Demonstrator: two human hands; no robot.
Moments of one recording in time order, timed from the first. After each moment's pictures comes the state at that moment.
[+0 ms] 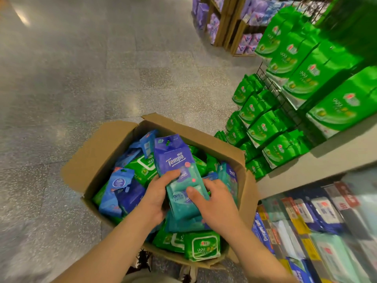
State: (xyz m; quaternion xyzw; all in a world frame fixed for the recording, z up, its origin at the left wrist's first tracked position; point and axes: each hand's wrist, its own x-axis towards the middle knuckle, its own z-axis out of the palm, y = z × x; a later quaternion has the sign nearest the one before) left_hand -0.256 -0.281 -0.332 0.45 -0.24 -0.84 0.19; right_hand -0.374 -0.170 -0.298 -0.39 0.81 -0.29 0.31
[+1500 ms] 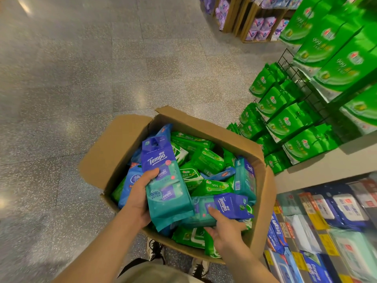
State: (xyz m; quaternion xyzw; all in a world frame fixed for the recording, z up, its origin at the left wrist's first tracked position) left_hand -0.180 -0.323 -0.342 0.46 -0.17 -0.84 0.22; right_hand -0.323 -0.166 -0.412 0.29 0.66 -0.59 0.37
